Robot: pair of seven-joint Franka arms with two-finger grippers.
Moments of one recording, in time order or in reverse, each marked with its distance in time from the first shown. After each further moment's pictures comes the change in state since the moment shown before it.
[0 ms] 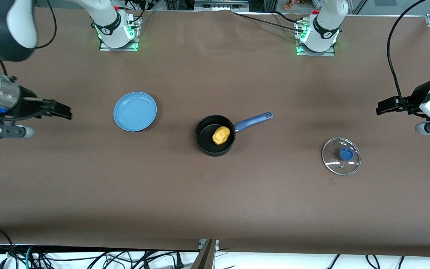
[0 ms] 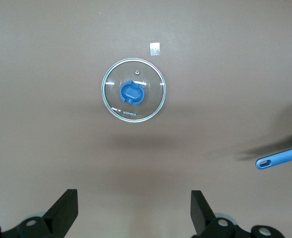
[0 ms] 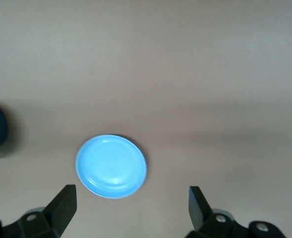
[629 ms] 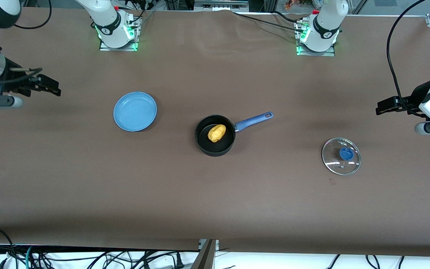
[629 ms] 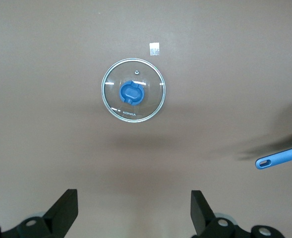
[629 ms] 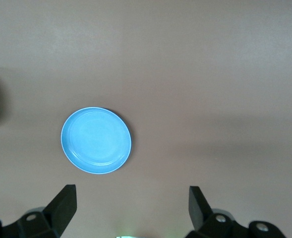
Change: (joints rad) left arm -0.001 0.000 0.000 0.000 0.000 0.000 0.000; right arm -0.472 -0.269 0.503 -0.290 -0.115 0.068 -0.005
